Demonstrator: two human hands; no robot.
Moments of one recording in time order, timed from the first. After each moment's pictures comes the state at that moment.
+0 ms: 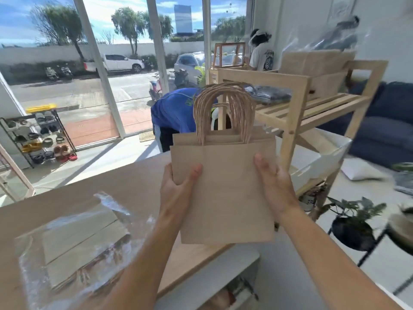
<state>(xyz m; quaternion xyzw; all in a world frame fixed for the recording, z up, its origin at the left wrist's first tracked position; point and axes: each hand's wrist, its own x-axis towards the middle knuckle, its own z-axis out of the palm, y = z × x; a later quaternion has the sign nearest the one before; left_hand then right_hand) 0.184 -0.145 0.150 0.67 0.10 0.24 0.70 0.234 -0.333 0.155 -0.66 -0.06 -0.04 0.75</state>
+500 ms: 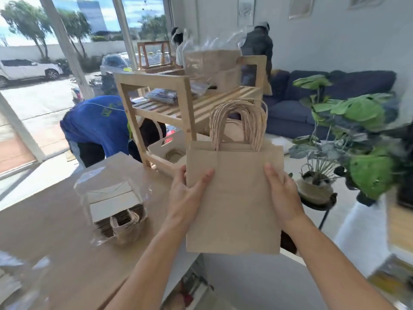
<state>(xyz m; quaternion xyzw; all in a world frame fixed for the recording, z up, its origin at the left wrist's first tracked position) 0.236 -0.355 0.130 0.69 -0.02 0.06 0.72 0.215 -0.554 0.120 -0.64 0.12 -0.15 0.74</state>
